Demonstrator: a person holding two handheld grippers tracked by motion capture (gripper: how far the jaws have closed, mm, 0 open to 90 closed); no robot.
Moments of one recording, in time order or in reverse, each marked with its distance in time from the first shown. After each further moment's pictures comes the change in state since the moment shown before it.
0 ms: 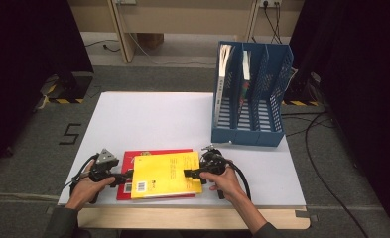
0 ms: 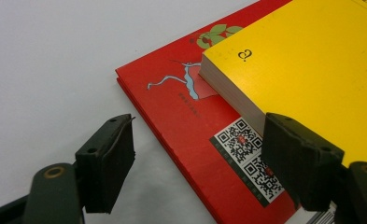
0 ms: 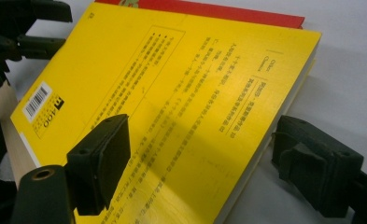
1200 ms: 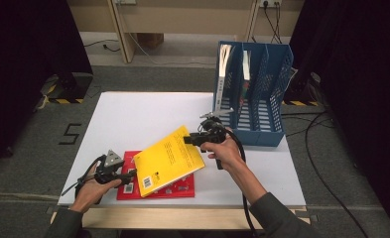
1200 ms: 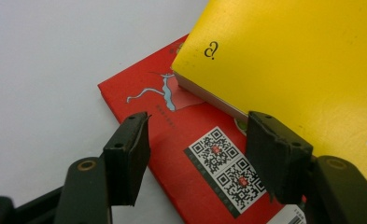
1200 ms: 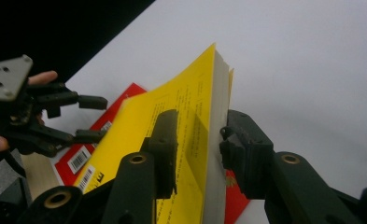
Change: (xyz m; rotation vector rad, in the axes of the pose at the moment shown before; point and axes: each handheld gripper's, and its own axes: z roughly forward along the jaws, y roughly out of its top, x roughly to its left) left arm -0.023 0.006 0.001 0.004 0.051 0.066; right arm 0.025 0.093 -0.047 -0.109 -0.021 -0.116
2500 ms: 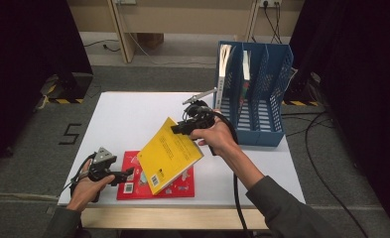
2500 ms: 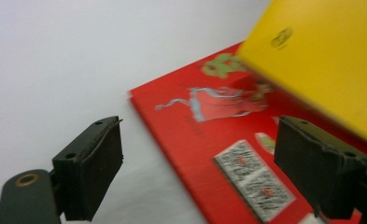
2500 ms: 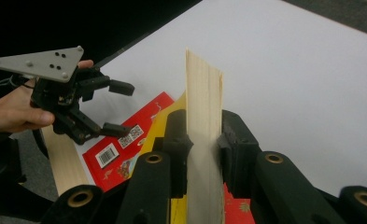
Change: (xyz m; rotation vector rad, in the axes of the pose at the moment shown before) left arm 0.026 -0.006 -0.006 -0.079 -0.011 -0.108; right arm 0.047 0.056 -0.017 0.070 0.027 -0.185
